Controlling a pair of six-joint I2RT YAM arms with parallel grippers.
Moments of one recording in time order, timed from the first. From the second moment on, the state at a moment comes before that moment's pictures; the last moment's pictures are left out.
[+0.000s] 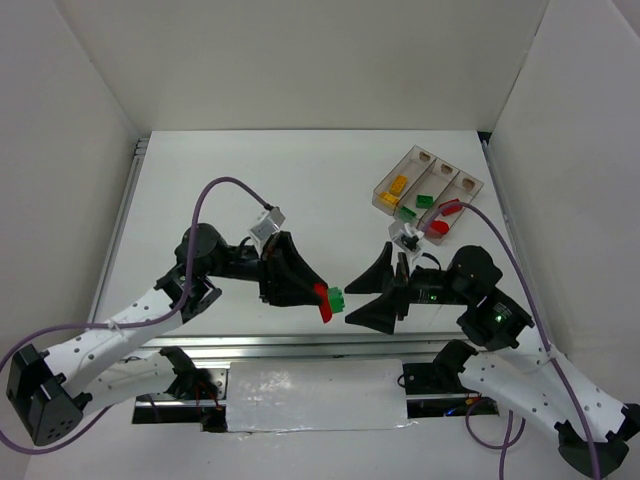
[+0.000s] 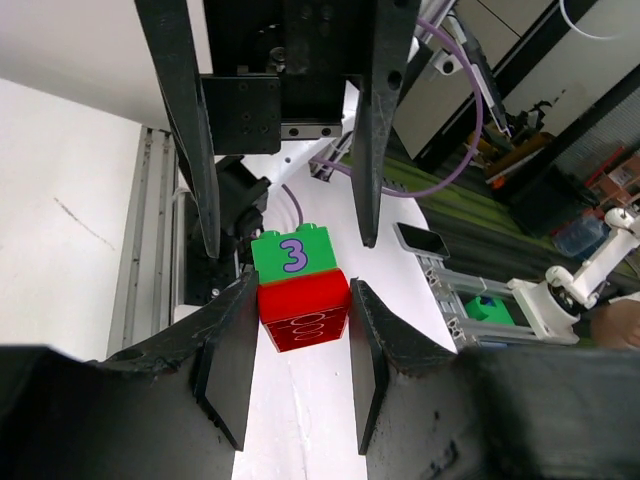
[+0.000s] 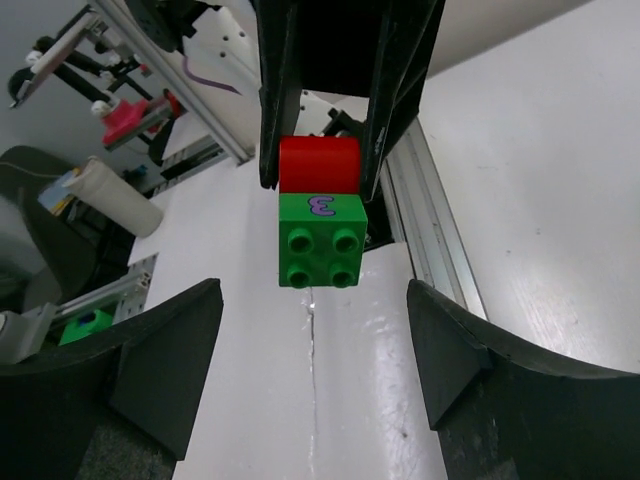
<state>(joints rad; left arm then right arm) -0.75 0.98 0.77 0.41 0.95 -0.68 0.73 0.58 0.73 -0.16 -0.75 0.46</state>
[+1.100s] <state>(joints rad) -0.77 0.89 0.77 0.17 0.85 -0.50 0.65 0.61 0.65 0.01 -0.81 0.48</state>
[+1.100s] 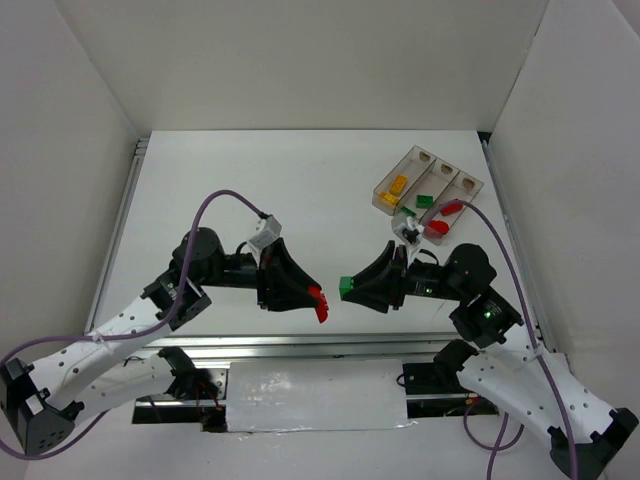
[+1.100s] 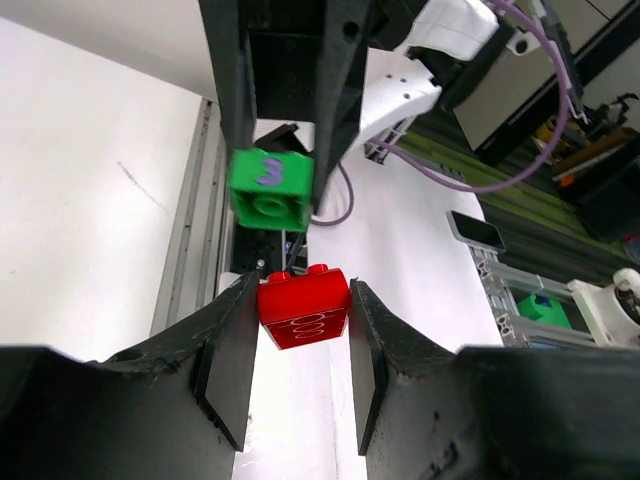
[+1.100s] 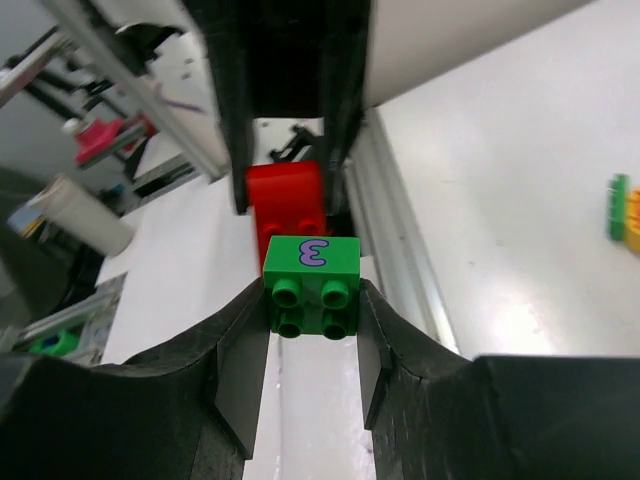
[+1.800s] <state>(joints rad) -0.76 0.70 0.91 -0.55 0.21 -0.39 0.18 1.68 1.35 -0.55 0.31 0.59</state>
